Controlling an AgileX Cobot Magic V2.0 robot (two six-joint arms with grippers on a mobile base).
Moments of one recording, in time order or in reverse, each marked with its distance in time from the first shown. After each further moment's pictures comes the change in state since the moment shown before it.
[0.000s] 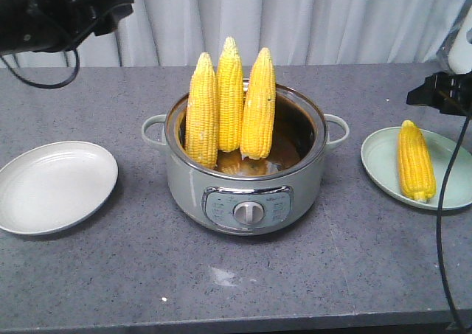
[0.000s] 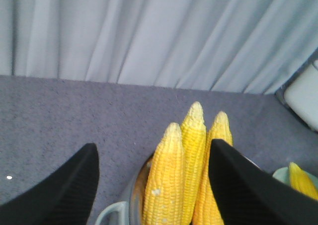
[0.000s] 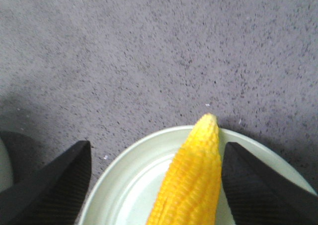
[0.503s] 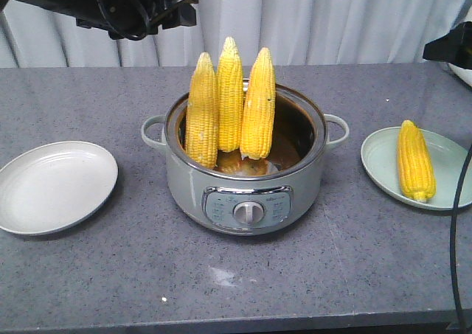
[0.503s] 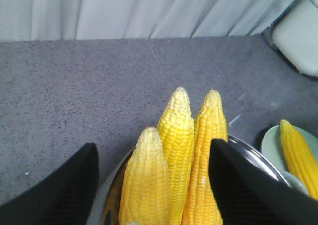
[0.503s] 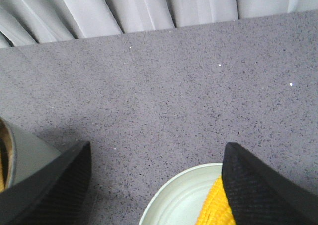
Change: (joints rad) left arm 0.080 0.434 -0.519 -0.457 0.302 0.459; right arm 0.000 -0.188 0.000 0.039 0.037 0.002
